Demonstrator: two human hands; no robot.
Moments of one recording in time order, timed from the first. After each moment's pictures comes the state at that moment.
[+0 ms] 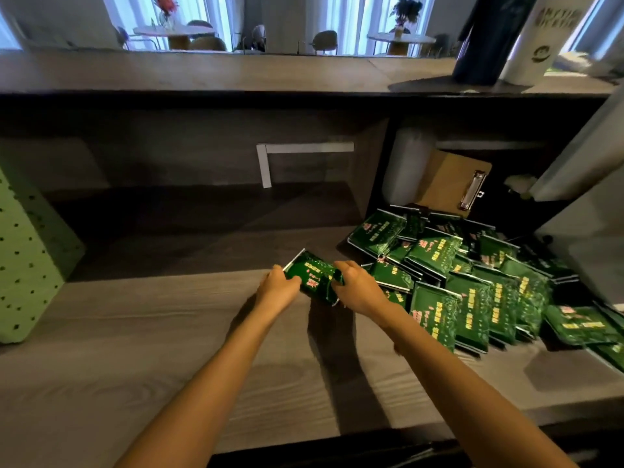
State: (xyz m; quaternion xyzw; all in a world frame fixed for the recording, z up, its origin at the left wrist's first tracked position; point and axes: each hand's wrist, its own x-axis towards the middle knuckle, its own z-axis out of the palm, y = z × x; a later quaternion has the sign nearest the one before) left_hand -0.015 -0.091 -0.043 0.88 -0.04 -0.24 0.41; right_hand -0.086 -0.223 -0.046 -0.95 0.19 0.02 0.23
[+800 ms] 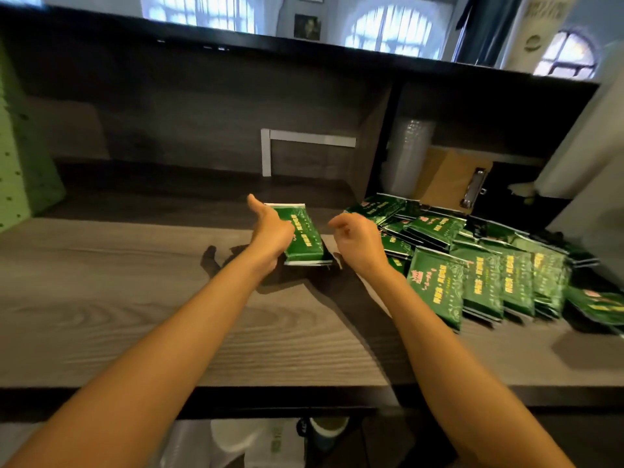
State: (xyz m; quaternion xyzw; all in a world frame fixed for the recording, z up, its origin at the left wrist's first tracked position) left_hand -0.043 -0.107 -0.070 0.75 -0.07 -0.11 0.65; right_hand -0.091 -0.237 -0.095 -0.92 0.13 -0.26 0.27
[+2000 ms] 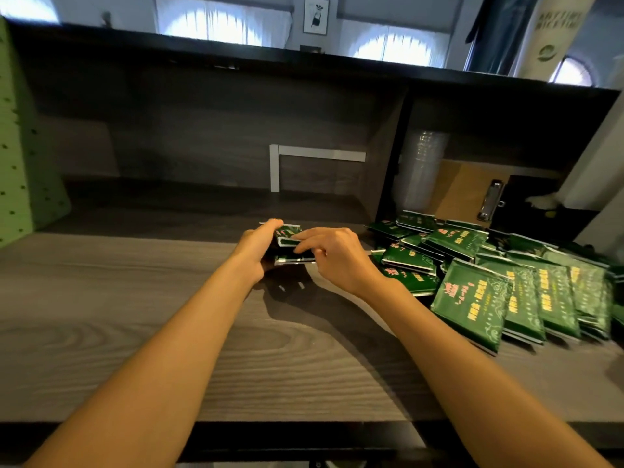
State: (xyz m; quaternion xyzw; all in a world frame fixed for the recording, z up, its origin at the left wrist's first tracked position) left_hand -0.005 -0.084 -0.086 0.62 0.03 -0.21 0.76; right_hand -0.083 -0.200 -0.089 -0.95 -0.09 -0.24 0.17
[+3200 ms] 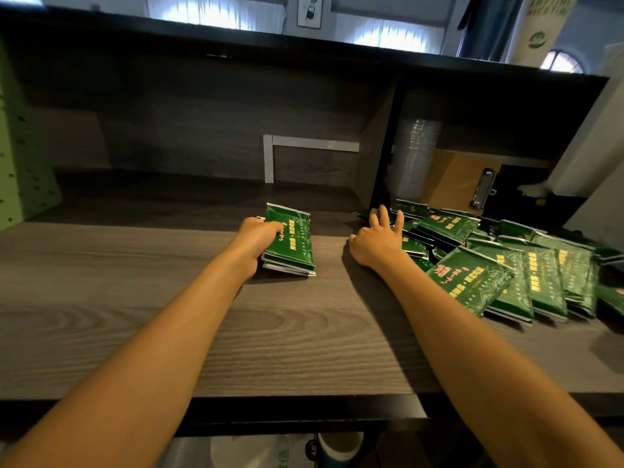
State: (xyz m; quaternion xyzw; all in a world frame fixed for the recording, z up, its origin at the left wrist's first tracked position) left_hand -0.028 -0.081 -0.083 0.72 -0.05 -0.18 0.67; right_hand -0.068 -0.264 -0.102 -0.96 0.26 -0.01 -0.08
